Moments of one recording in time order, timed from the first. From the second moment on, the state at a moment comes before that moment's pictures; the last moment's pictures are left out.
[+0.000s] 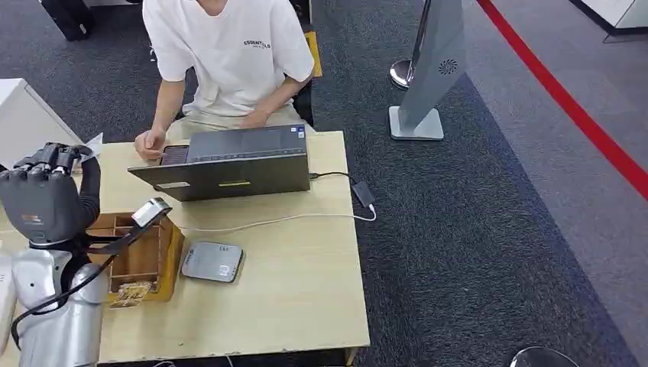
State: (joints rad) left arm -0.31 0.04 0.09 -1.48 -1.29 0.69 -0.37; right arm -0.13 0.21 -1.05 -0.21 1.14 -0.08 -0.12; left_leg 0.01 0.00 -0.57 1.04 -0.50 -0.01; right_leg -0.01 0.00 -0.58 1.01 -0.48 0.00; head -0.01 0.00
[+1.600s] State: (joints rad) left arm -0.15 0.05 -0.14 -1.18 -1.41 0.68 -0.20; right arm -0.12 0.21 -1.07 -0.21 1.15 -0.08 -0.12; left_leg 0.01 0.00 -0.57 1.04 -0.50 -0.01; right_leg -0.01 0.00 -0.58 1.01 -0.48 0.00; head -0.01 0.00
